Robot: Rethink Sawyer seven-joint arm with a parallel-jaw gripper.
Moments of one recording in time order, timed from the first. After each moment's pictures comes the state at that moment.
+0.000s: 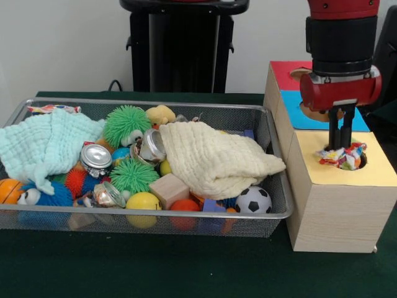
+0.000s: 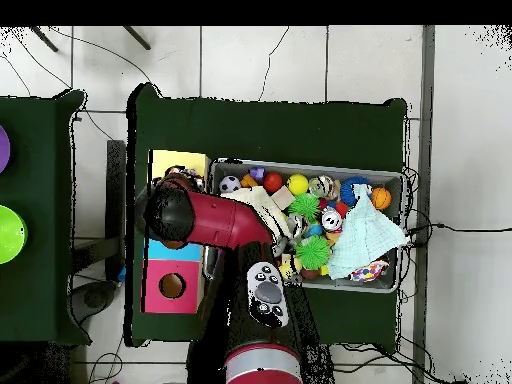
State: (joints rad) arm -0.02 -0.61 0.05 1.65 0.27 0.26 1.41
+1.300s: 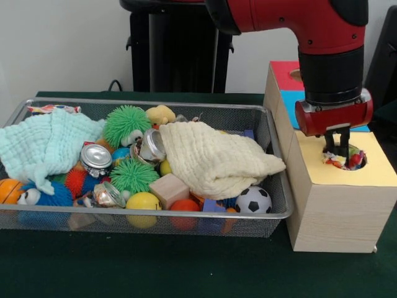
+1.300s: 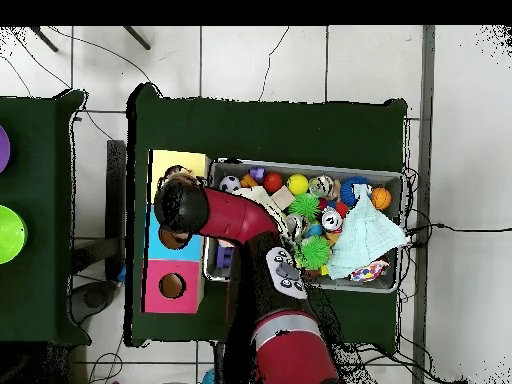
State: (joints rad) arm -0.12 -0.54 0.17 1.66 0.27 0.28 1.41
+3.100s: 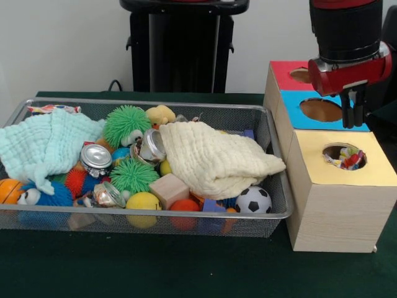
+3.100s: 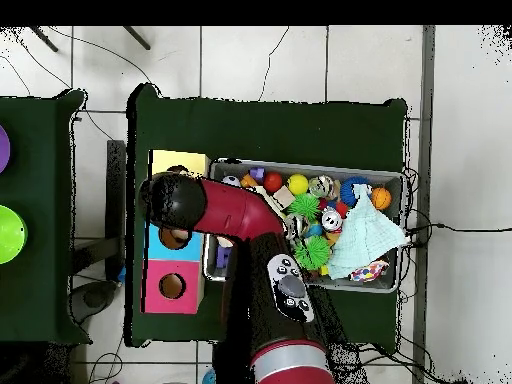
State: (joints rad) arm -0.12 -0.66 0.17 1.65 0.28 0.51 1.41
